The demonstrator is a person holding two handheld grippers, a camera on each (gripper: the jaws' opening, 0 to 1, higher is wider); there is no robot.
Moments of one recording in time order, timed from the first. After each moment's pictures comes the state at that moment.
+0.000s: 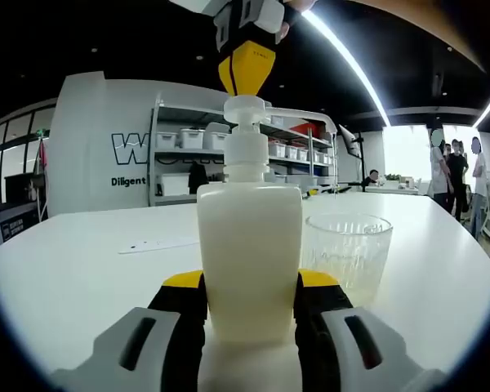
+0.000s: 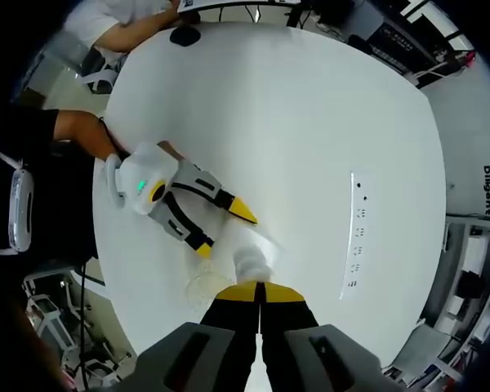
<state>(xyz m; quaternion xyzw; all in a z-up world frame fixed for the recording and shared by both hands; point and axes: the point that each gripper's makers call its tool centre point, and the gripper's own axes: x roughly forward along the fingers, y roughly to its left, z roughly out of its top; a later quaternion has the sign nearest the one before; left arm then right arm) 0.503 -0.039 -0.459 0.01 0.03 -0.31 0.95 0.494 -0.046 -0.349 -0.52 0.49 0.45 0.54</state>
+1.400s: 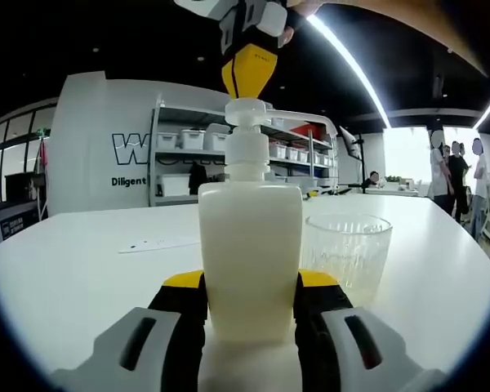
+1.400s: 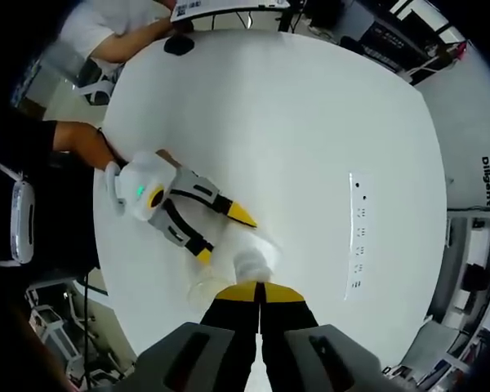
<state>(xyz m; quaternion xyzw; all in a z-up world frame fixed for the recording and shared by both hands) 0.497 -0.037 -0.459 0.01 0.03 -0.31 0.95 0.496 -0.044 -0.350 -0.50 0.49 0.45 0.56</state>
